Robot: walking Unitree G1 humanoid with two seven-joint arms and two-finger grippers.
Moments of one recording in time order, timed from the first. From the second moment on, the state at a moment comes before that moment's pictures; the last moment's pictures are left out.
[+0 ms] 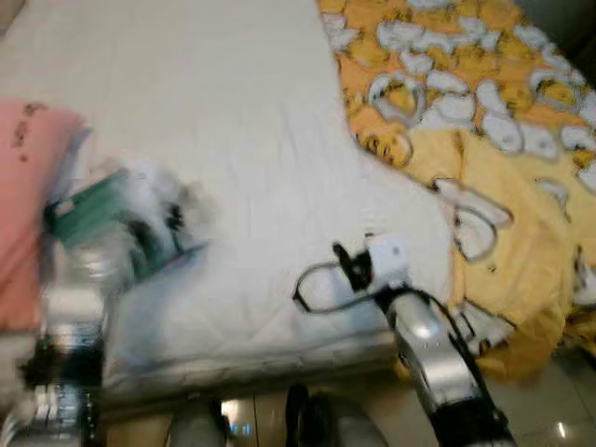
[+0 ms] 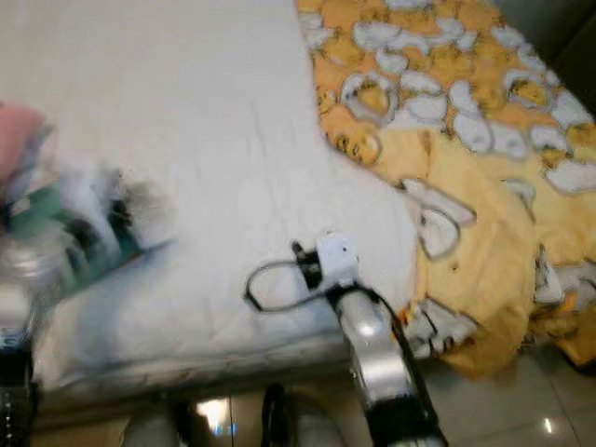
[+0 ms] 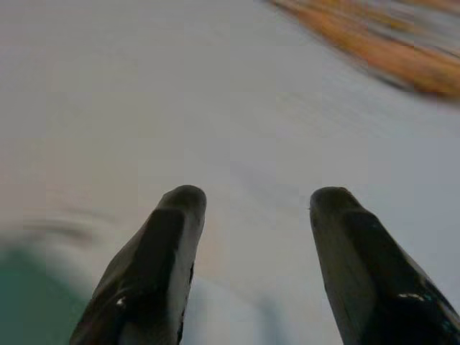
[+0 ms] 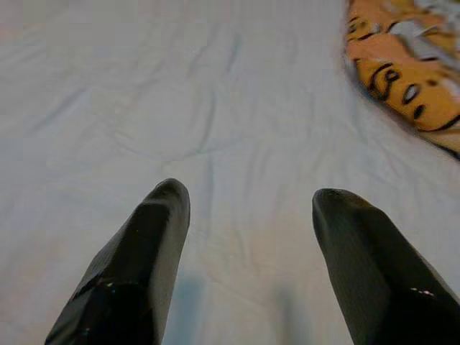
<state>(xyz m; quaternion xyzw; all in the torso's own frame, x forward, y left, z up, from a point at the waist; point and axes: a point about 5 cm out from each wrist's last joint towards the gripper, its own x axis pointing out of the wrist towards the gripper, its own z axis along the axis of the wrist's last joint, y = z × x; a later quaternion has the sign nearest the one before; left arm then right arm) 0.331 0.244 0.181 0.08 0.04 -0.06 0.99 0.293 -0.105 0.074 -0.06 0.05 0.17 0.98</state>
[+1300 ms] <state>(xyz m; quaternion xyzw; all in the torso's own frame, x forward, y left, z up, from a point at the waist) 0.330 0.267 0.099 0.22 0.16 -0.02 0.96 0.298 -0.104 0.068 -0.07 0.05 0.18 0.98</state>
